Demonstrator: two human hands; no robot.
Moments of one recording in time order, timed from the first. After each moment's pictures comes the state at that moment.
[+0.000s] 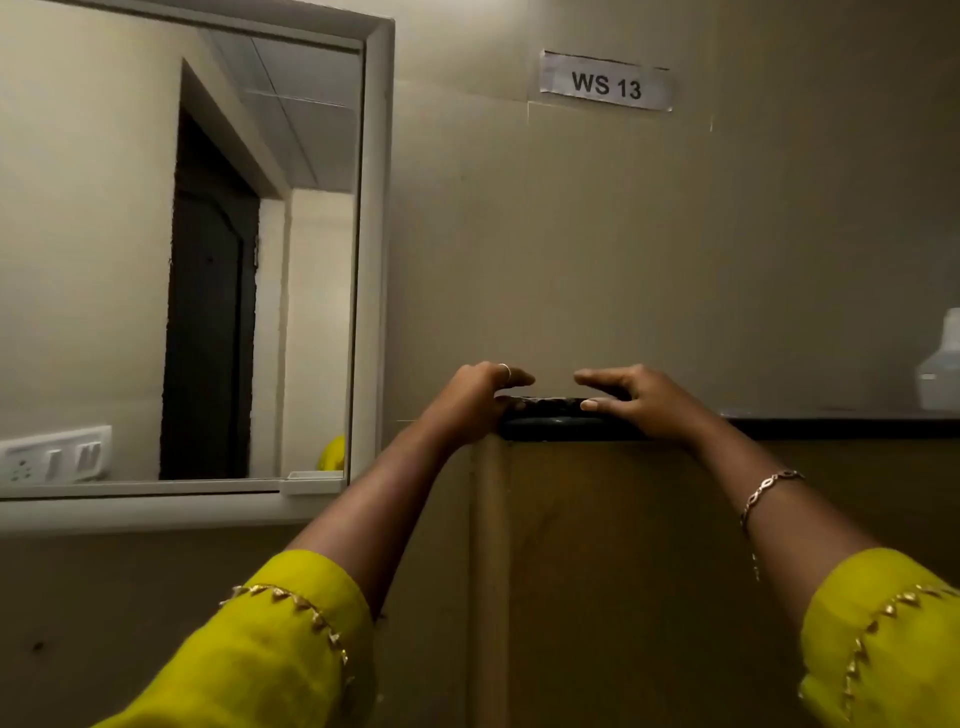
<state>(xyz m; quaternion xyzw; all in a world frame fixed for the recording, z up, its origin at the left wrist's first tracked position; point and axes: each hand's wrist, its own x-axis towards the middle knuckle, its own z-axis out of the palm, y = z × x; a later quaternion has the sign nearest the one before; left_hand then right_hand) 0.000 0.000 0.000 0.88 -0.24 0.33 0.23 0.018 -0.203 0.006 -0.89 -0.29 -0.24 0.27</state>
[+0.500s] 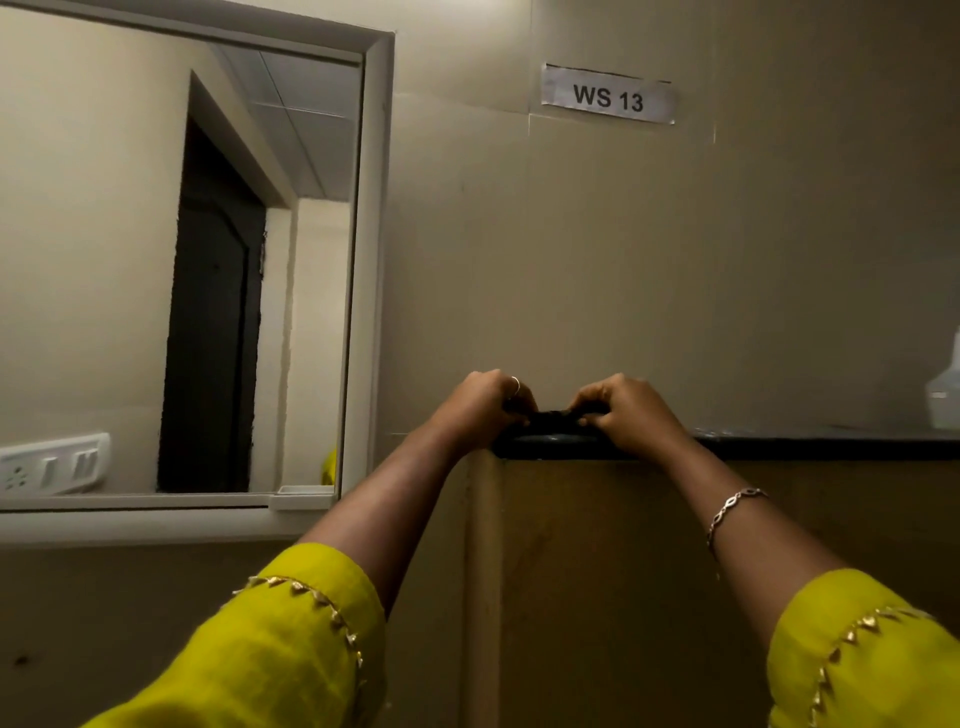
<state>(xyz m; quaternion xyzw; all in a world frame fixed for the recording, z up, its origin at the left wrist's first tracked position) 0.010 -0.008 0.012 0.90 -0.23 0.33 0.19 0.034 -0.187 0.008 -0.89 -0.24 -0.34 0.22</state>
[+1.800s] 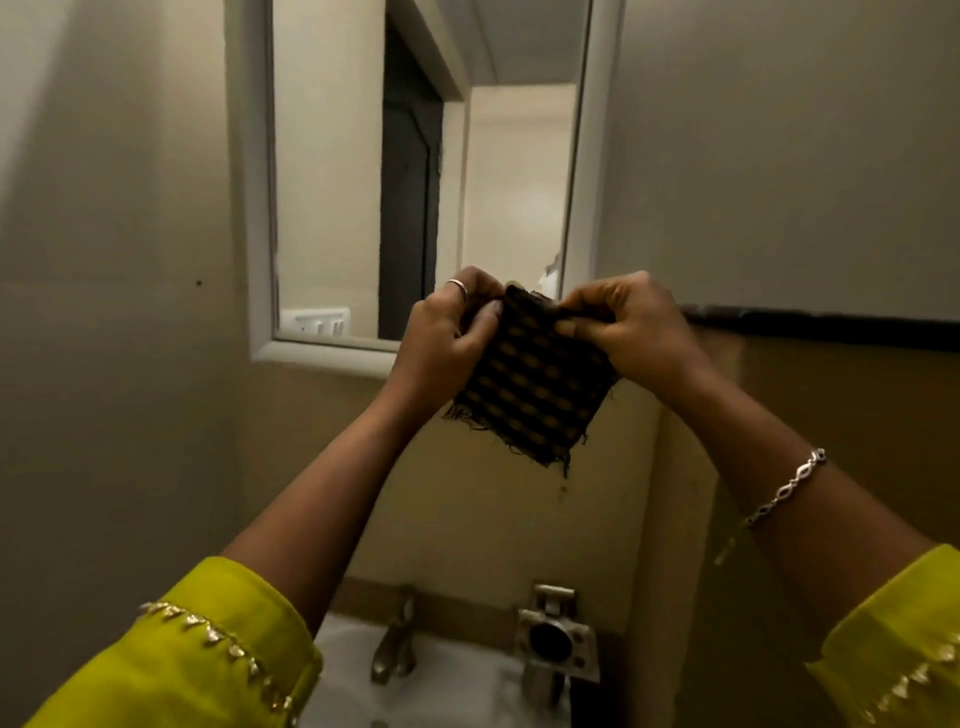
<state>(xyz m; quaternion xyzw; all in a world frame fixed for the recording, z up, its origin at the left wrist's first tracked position) -0.126 0.143 -0.071 0.78 -0.14 0.51 0.33 -0.065 -0.021 -0.039 -0.73 -0.48 -0.21 0.44</state>
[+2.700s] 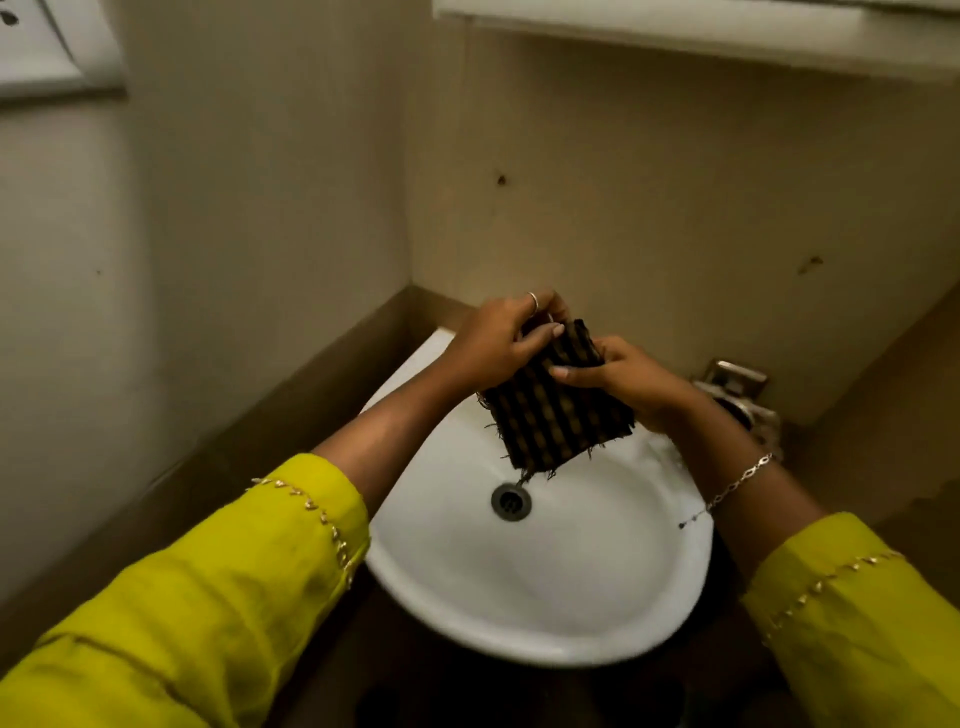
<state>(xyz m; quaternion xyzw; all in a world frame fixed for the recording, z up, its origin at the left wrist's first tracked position) -0.192 0.250 -0.298 0.91 0.04 0.26 0.33 -0.091 0.115 -0.293 -0.72 -0.39 0.37 0.44</state>
